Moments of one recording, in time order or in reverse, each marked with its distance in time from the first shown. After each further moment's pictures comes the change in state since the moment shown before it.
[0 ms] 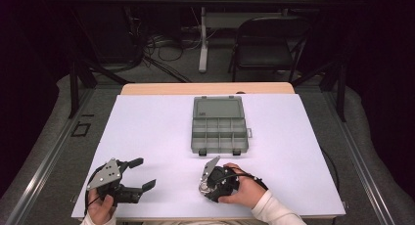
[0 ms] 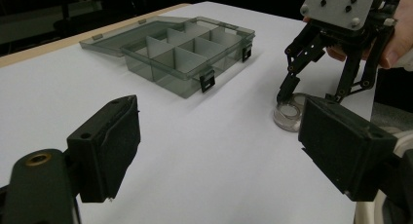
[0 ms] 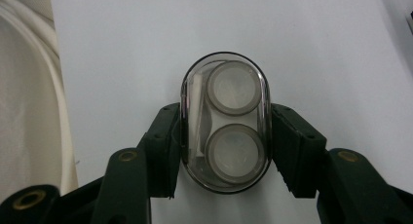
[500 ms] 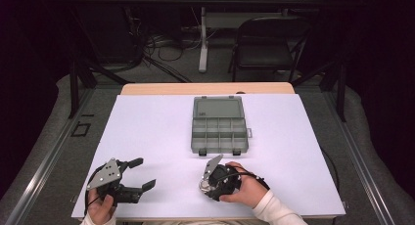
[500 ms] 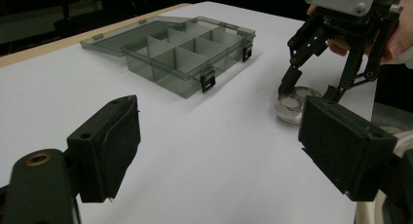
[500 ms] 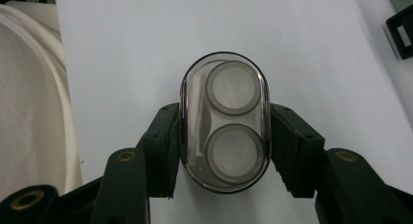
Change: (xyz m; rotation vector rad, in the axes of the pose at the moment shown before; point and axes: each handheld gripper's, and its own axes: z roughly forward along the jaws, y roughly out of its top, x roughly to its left) left arm 0.000 0.000 0.000 0.000 0.002 -0.001; right arm -0.002 -0.001 -0.009 -0.026 -0.010 0.013
